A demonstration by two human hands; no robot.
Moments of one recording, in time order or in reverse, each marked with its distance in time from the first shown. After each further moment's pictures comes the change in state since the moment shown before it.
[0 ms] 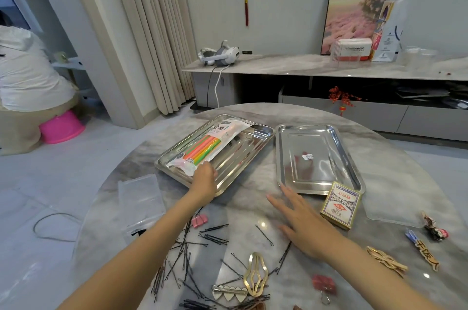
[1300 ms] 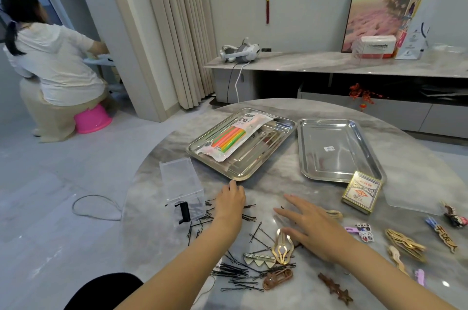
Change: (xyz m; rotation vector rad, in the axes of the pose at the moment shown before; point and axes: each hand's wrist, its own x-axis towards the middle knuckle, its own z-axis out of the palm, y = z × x) left_hand -0.100 -0.018 0.011 0.825 -0.104 0.143; right_hand -0.030 -0.051 0.012 -0.044 -0.066 -0.084
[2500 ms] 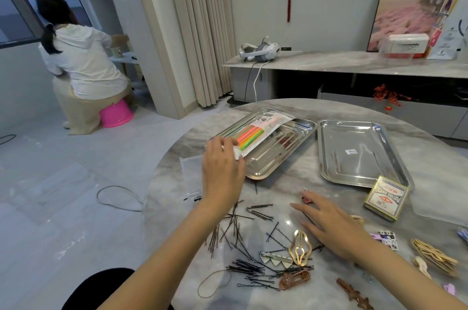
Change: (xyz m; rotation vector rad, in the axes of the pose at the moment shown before) left_hand -0.016 -0.055 -0.062 -0.525 0.871 -0.091; right_hand 0.013 0.006 0.001 -0.033 0.081 -0.032
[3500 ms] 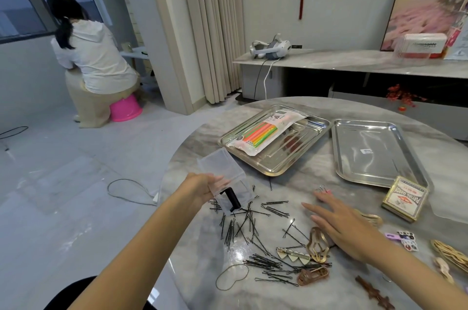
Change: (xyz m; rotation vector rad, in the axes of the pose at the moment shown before) left_hand -0.009 -0.065 -0.047 -1.090 -0.400 -1.369; right_hand 0.000 -0.011 0.004 0.073 -0.071 0.051
